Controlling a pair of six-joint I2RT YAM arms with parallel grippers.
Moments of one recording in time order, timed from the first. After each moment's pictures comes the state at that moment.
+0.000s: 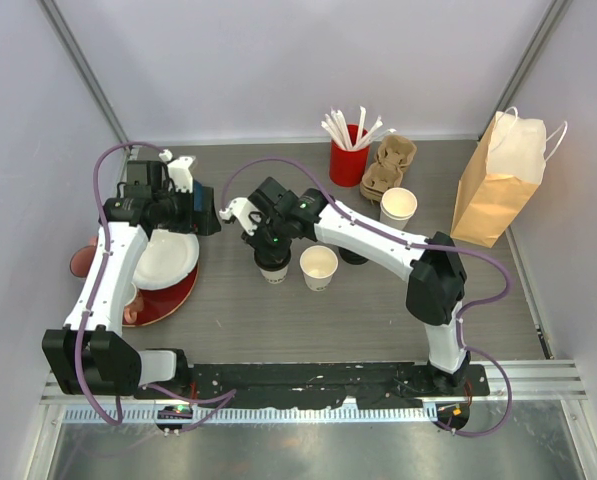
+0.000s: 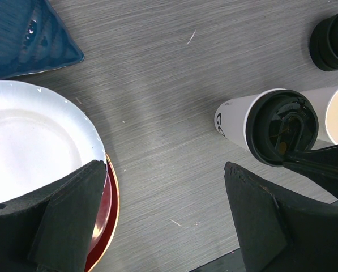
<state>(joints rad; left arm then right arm) -0.02 1.29 1.24 -0.83 0.36 0.05 0.95 1.97 1.82 -0.83 -0.22 -0.21</state>
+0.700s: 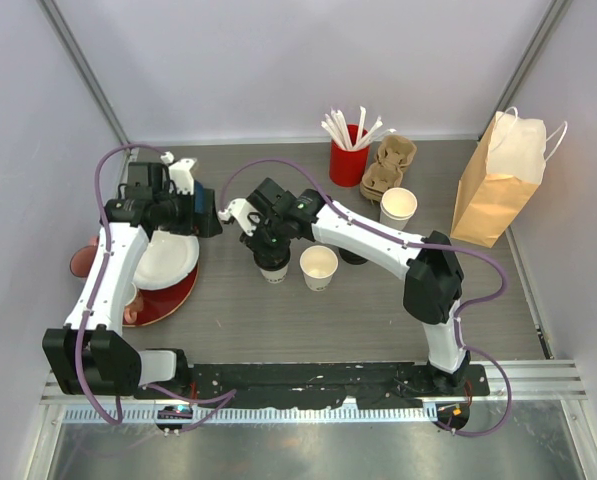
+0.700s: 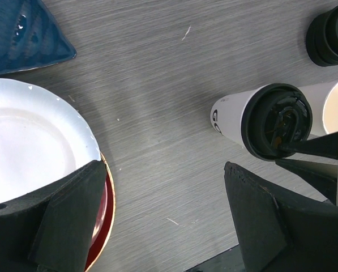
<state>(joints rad) -0.02 1.29 1.23 -0.83 0.37 0.05 0.95 1.99 1.82 -0.82 -0.22 -0.21</state>
